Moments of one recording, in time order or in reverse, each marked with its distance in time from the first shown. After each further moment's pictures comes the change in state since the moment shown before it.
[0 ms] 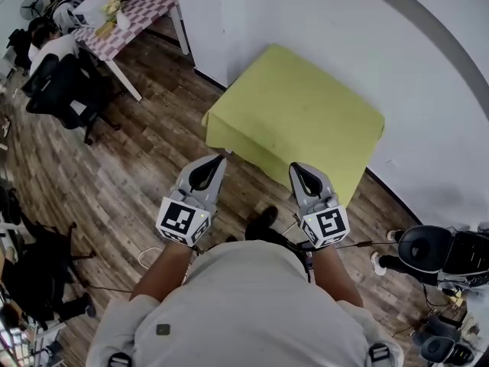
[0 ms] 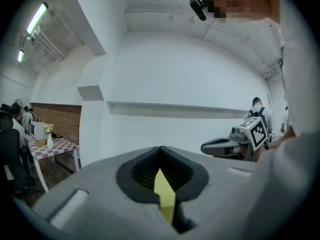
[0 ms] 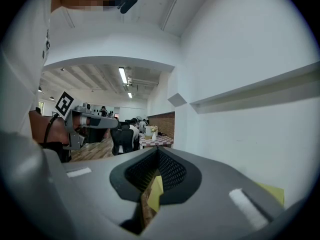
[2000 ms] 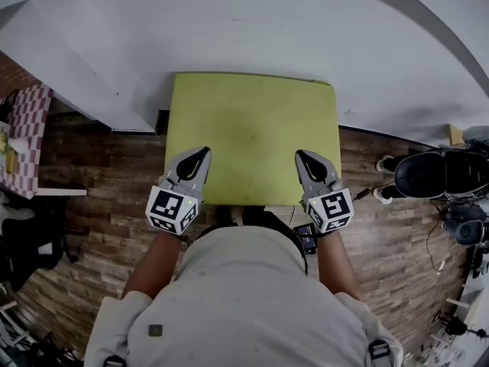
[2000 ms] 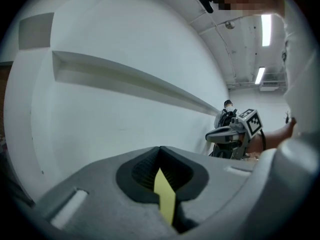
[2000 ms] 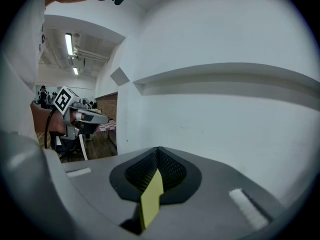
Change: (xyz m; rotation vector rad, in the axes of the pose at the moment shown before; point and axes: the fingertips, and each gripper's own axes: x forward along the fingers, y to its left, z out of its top) left arm 0.361 0.117 -0.021 0.004 0.155 -0.570; right arm 0.105 -0.270 -0.038 0.101 0.210 -0.606
